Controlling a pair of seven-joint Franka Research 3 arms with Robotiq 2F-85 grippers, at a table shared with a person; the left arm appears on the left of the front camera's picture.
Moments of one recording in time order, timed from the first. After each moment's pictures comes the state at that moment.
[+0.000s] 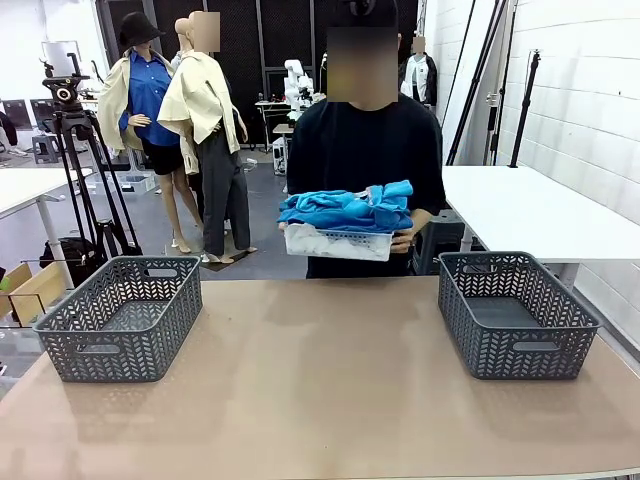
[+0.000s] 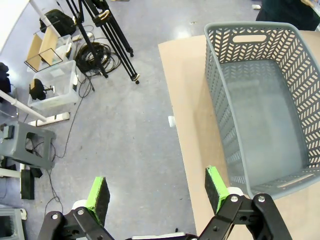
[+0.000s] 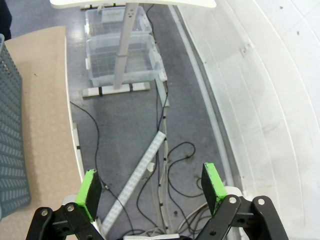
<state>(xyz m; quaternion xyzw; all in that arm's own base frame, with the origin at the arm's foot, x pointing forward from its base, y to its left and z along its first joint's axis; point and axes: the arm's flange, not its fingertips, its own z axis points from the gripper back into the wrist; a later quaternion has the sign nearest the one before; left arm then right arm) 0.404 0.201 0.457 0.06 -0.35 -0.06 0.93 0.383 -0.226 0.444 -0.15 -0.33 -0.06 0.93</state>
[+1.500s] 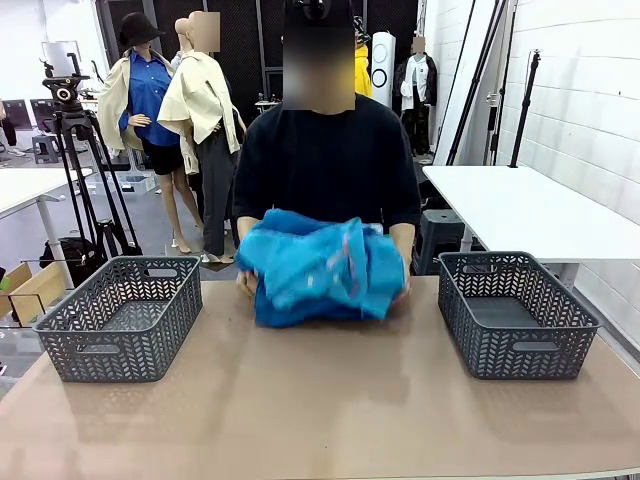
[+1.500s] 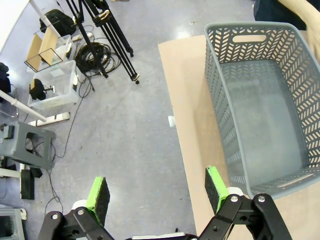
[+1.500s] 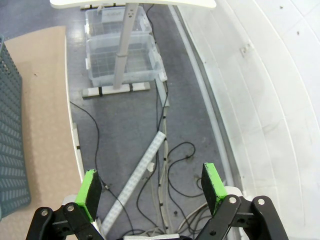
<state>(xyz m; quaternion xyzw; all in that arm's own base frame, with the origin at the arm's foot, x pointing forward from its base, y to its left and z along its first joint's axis) 0.404 0.201 0.457 0.06 -0.35 -0.06 0.93 0.383 -0.226 0.444 -0.15 -0.33 -0.06 0.93</state>
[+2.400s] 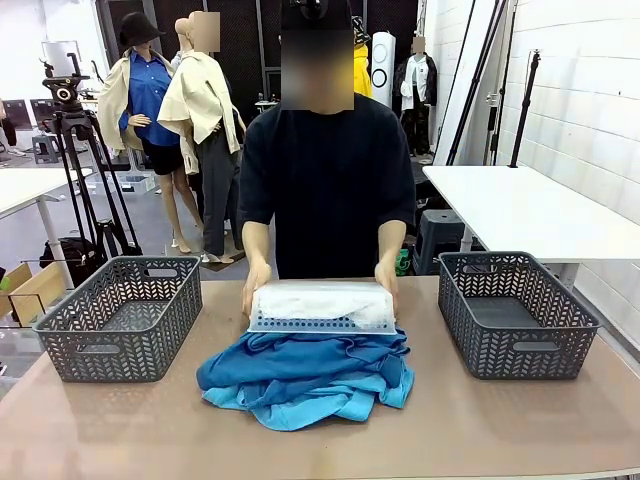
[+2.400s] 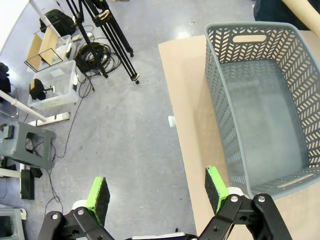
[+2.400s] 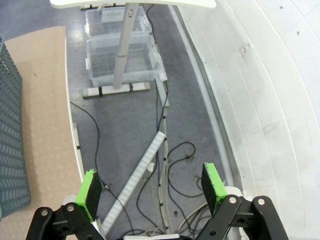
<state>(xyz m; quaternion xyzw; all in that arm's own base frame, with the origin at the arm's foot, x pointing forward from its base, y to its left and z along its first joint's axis) 0.404 0.201 0.457 0.06 -0.35 -0.06 0.93 0.383 -0.226 0.444 -0.15 -0.33 -0.06 0.93</state>
